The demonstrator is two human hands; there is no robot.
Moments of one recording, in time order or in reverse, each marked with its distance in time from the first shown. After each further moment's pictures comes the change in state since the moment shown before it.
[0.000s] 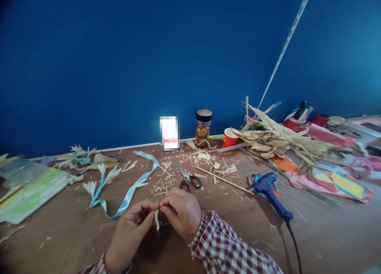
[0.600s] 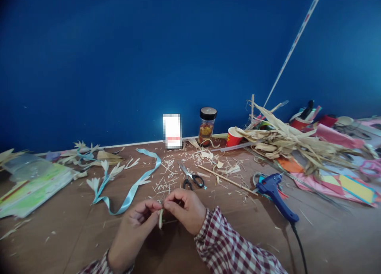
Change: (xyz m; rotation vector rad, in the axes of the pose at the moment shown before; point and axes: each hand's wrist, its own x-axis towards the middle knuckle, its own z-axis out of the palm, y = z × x) left_hand -0.002 0.002 0.001 0.047 -0.011 -0.014; right_hand 0.005 0.004 -0.004 0.336 -0.136 0.284
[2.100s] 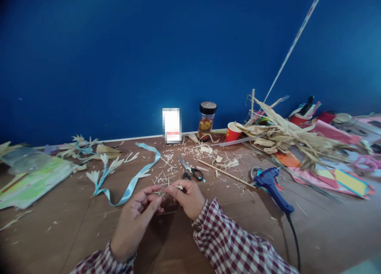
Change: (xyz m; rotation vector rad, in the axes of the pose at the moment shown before) left_hand -0.002 0.005 0.003 -0.023 0.031 -0.026; right_hand 0.004 0.014 0.004 0.264 0.123 0.205
